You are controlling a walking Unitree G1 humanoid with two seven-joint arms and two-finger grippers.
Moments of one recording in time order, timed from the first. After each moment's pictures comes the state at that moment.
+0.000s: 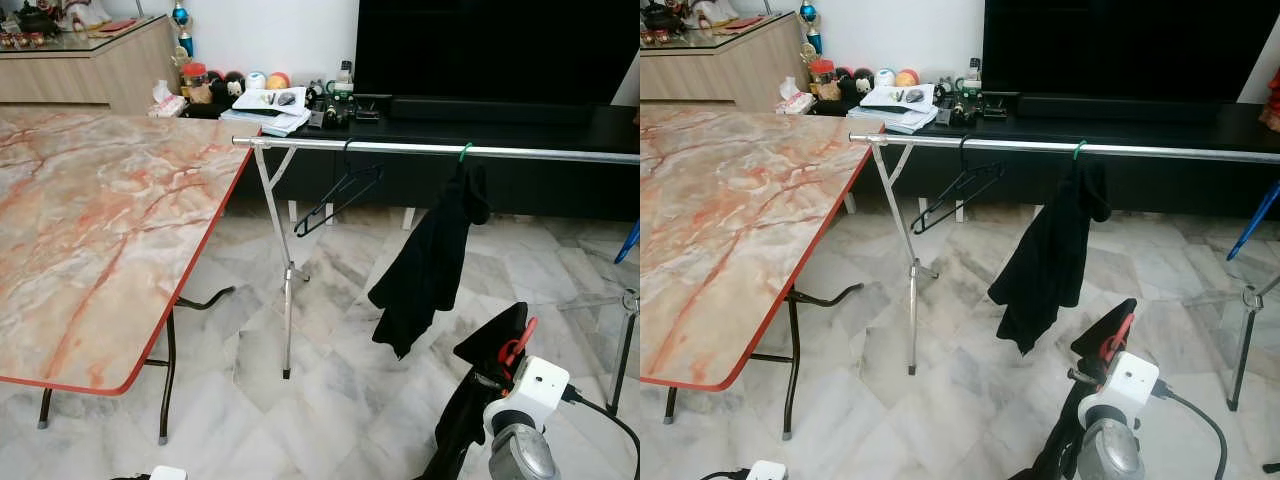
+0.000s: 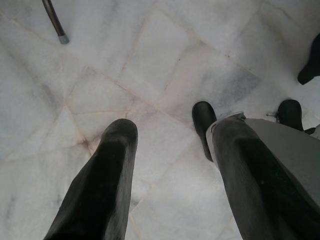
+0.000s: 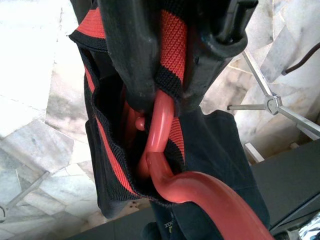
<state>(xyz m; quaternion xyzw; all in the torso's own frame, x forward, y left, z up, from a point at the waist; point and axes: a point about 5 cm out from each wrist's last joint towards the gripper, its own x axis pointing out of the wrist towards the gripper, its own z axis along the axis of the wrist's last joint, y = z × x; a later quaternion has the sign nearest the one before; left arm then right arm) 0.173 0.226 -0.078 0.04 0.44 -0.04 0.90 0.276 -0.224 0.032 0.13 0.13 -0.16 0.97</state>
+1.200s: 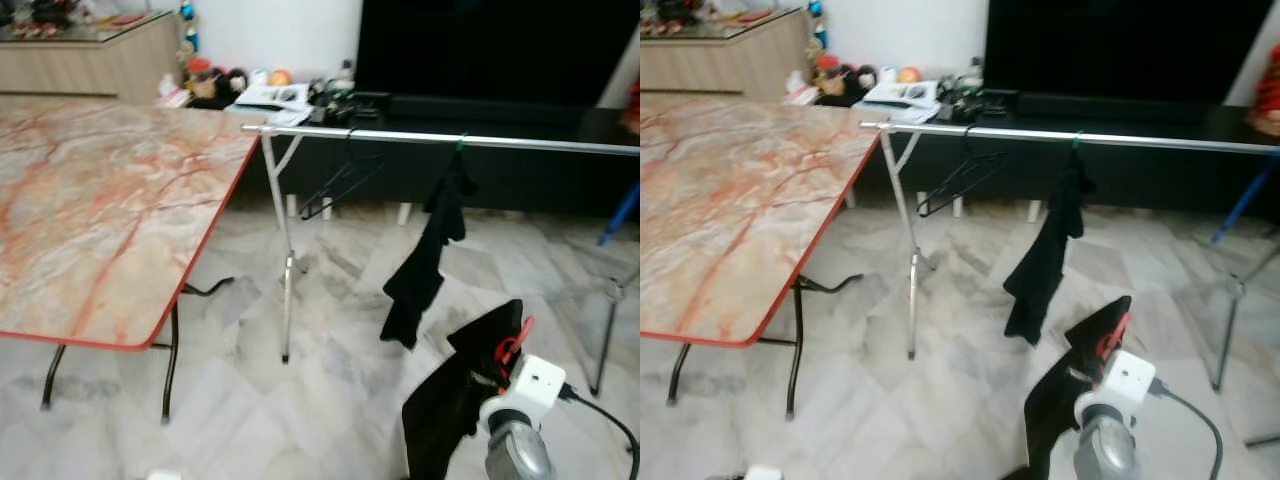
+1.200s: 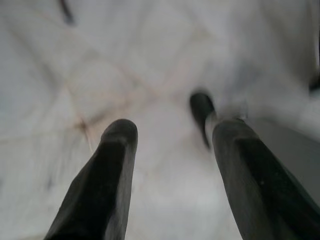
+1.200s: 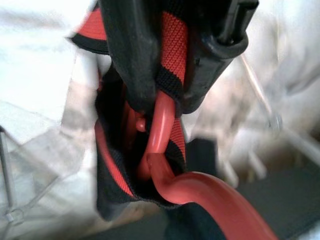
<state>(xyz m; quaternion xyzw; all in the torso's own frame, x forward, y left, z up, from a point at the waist) 0.187 0.231 -0.069 0.05 0.42 -0.04 0.91 0.266 -0.230 0.023 0.13 0.14 -0.17 0.97</state>
